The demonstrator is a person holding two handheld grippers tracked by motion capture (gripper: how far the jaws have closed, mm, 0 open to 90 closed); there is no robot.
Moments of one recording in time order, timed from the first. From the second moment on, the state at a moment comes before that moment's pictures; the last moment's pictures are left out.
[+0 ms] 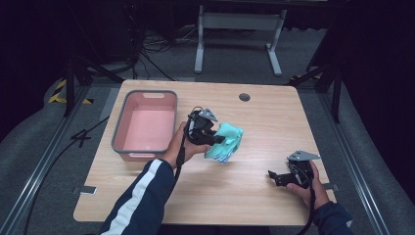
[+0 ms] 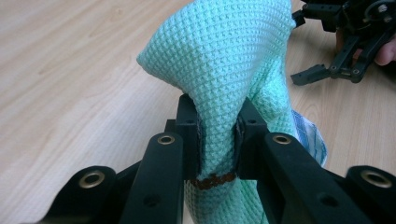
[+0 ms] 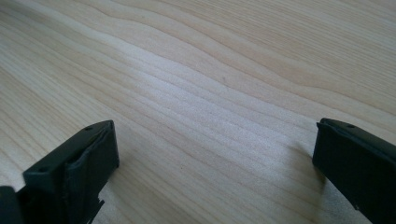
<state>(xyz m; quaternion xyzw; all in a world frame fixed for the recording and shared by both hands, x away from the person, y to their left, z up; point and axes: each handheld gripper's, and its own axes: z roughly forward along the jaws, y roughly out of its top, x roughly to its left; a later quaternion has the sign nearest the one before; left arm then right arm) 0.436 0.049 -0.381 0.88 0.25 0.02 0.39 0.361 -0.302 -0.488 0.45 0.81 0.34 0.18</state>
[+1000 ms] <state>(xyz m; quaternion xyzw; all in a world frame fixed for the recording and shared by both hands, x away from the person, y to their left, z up) 0.444 0.039 -0.421 0.88 0.32 0.06 0.35 0.361 -0.302 -0.488 0.45 0.81 0.34 0.18</state>
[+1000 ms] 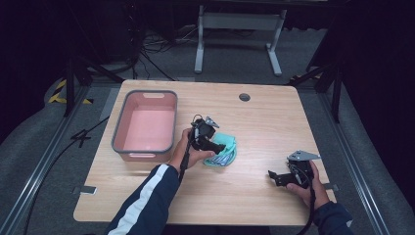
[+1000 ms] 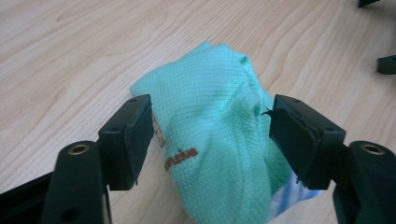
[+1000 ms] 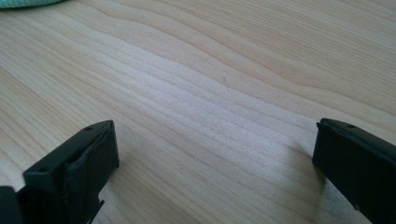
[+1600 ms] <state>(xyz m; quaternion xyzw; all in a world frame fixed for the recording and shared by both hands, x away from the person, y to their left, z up) 0.406 0.053 -0.378 0.90 0.23 0.12 0.35 0.361 -0.302 -0.488 0.45 0.81 0.34 0.18</state>
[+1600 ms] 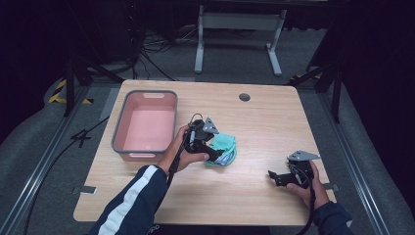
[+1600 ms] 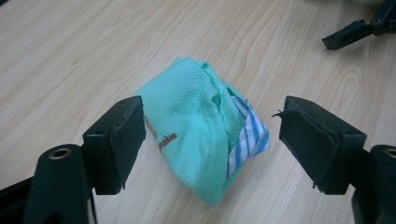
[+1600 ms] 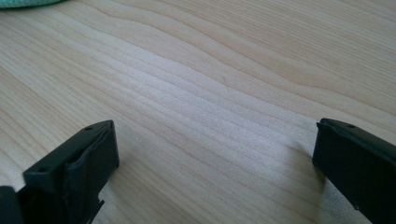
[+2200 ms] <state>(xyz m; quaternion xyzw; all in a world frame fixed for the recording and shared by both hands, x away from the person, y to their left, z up) 0.365 0.107 -0.362 0.92 0.18 0.14 0.33 0.361 -0.302 -0.488 0.45 0.81 0.34 0.18</state>
